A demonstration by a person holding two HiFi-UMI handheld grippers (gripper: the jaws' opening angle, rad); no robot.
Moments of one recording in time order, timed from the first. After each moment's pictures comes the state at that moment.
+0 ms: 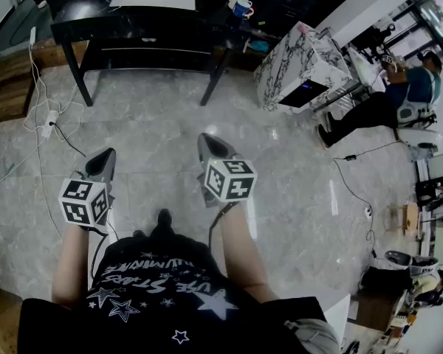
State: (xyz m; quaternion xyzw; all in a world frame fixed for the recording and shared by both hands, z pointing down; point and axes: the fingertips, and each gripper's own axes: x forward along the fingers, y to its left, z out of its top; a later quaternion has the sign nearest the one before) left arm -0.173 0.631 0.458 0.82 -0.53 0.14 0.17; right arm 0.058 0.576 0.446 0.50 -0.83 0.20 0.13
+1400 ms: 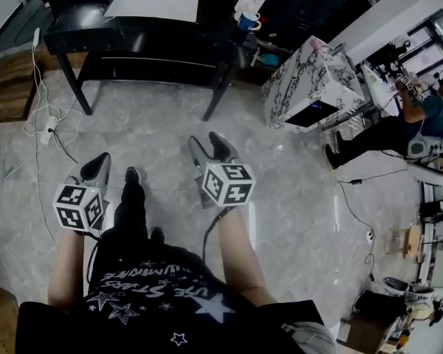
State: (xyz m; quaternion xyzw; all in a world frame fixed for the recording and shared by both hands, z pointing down) left arm -0.142 0.527 0.464 0.80 -0.56 0.14 0.18; right arm 0.094 0.445 0.449 0.47 -0.85 0.19 0.10
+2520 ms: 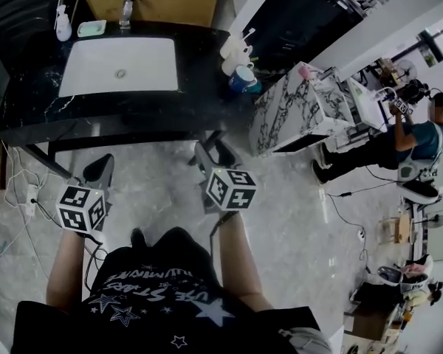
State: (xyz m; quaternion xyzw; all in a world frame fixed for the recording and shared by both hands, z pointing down) left arm -0.181 0.142 0.453 0.85 -0.48 0.13 0.16; right arm 0.074 0.106 0.431 0.57 -0.79 0.19 0.11
